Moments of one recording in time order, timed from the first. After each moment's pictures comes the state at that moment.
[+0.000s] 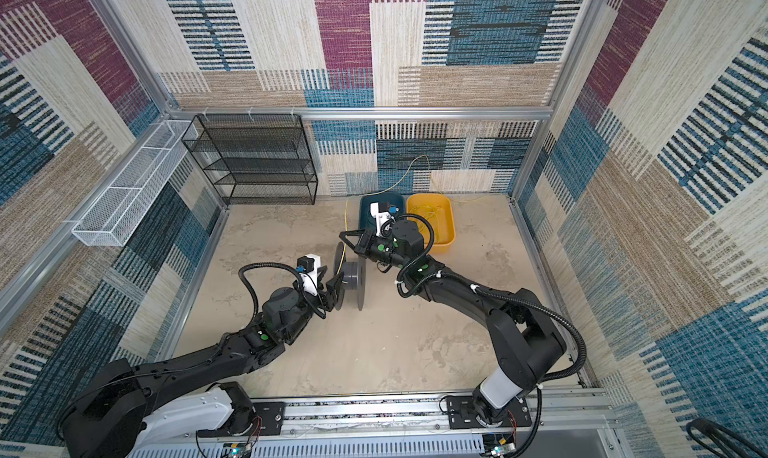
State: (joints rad) left arm -0.77 1.15 0.43 0.56 -0.28 -0.21; right arm 0.63 1.59 1.02 0.52 -0.47 1.09
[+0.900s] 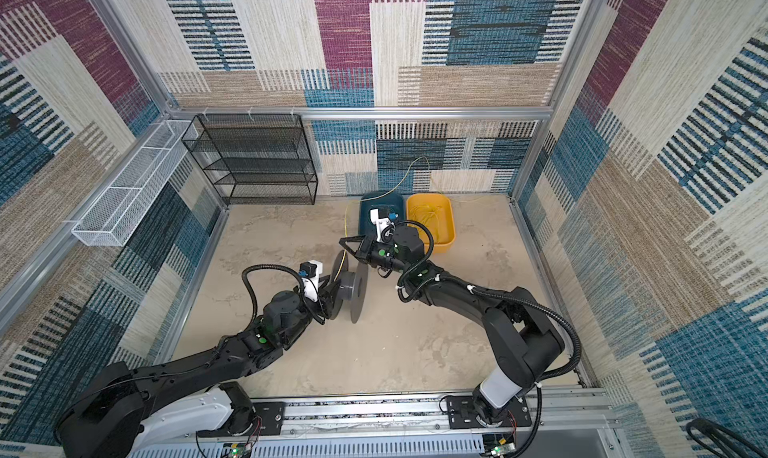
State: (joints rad) left arm -0.77 1.12 0.39 0.48 -0.25 -0.23; right arm 0.63 1.60 0.96 0.60 -0.51 1.14
